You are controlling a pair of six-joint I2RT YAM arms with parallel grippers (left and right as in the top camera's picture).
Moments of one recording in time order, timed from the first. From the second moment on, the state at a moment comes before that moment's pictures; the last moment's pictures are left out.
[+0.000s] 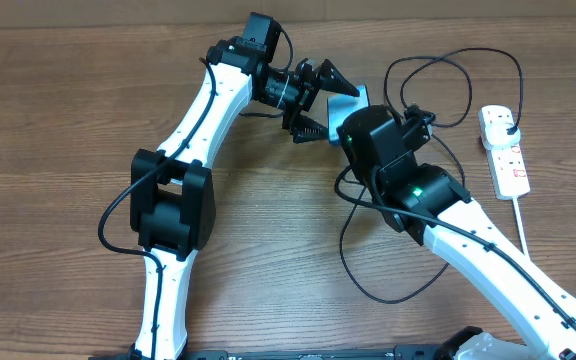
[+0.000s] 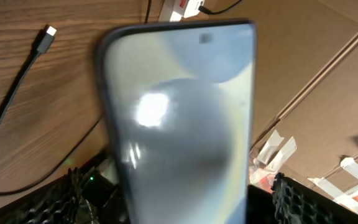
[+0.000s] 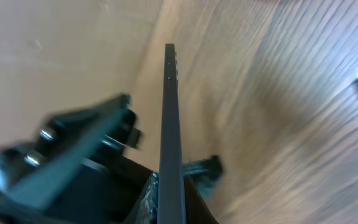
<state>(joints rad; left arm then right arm) -0.33 2.34 2.10 -0.99 1.23 -0.84 0.58 1.40 1.13 -0.43 0.34 1.60</state>
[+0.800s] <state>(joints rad) -0.33 2.34 2.11 -0.99 1.23 -1.13 0.57 1.40 1.13 -0.43 0.26 2.09</state>
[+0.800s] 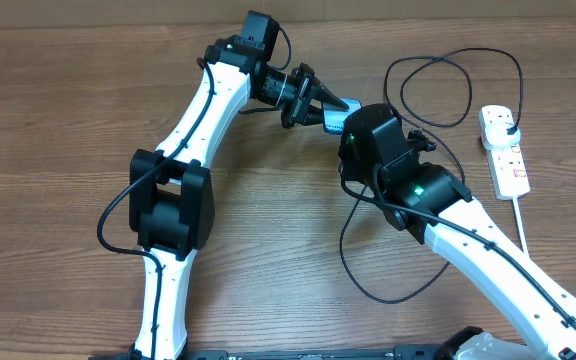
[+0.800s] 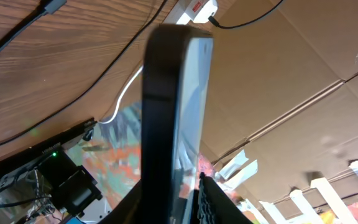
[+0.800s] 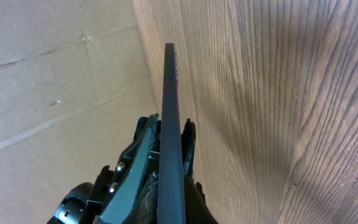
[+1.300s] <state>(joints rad) -0.33 2.34 2.11 -0.98 1.24 -1.14 0.57 1.40 1.13 -0.40 0.23 2.09</state>
